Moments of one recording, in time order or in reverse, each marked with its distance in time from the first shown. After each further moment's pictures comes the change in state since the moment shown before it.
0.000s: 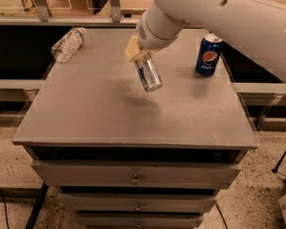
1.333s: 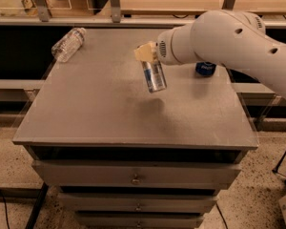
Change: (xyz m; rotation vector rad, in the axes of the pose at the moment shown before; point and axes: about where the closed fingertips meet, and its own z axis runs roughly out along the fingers) arm 0.010 -0.020 -0.011 -0.091 -0.350 0.078
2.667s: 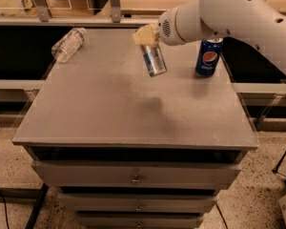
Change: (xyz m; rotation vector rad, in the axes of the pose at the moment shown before) arm -0.044 -0.010 0.005 -0.098 -0.005 -0.049
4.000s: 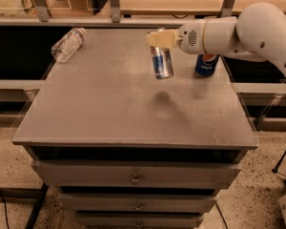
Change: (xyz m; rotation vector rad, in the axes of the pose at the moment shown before) arm 0.009 -0.027 -0.018 -0.252 -0.175 0.074
